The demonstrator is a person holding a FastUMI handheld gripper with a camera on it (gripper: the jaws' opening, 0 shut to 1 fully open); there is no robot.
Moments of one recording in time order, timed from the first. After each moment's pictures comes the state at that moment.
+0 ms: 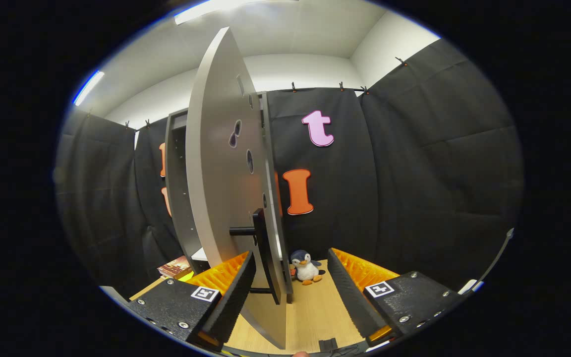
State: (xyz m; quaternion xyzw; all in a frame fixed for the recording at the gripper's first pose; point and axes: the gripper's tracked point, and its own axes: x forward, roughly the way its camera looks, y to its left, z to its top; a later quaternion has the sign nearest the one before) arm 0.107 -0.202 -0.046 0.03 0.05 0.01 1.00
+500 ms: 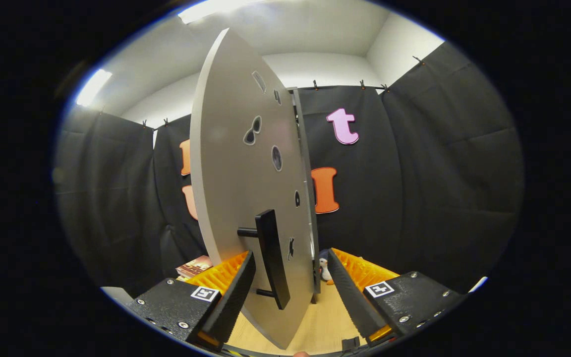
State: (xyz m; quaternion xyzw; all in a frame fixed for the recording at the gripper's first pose) arm 0.114 -0.139 -0.050 0.03 0.05 0.06 1.00
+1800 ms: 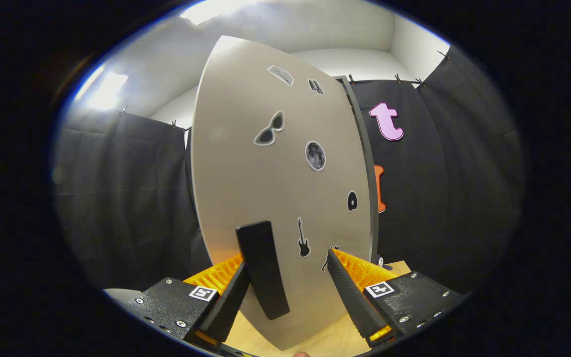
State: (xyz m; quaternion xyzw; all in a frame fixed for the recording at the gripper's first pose) arm 0.135 -0.101 -0.060 0.05 0.05 0.17 0.98
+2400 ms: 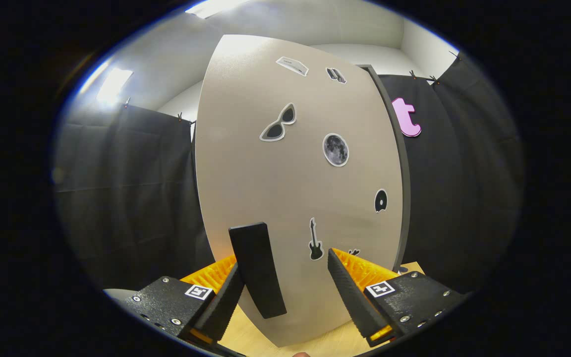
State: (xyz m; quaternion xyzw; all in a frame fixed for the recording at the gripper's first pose) arm 0.136 -0.096 -0.068 0.03 0.05 0.19 0.98
